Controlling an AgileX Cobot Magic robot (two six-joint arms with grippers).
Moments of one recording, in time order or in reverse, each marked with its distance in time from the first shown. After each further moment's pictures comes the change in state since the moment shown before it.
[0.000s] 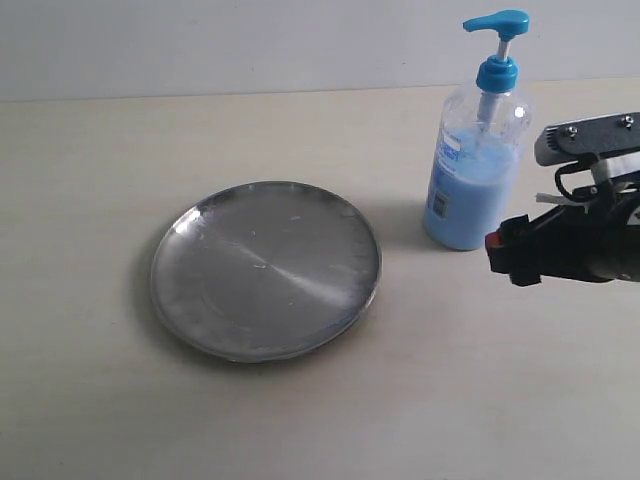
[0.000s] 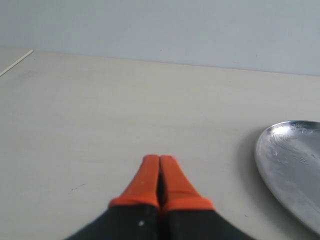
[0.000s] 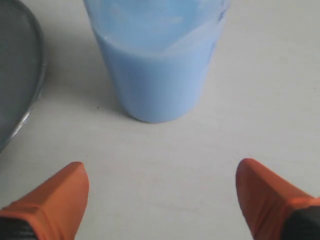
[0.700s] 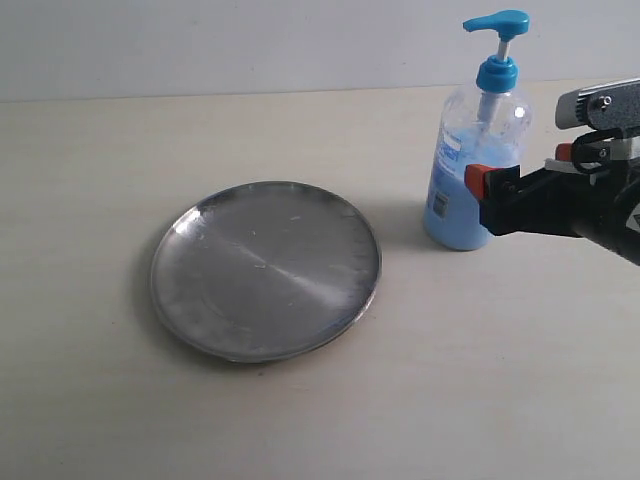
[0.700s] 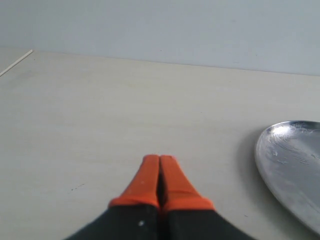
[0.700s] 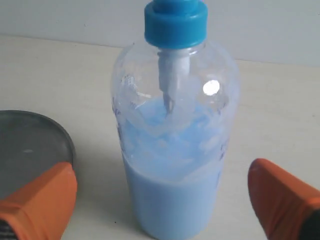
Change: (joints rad) left arm 0.000 0.000 0.000 0.000 0.000 0.000; right arm 0.000 0.036 0.079 -0.369 -0.510 0.340
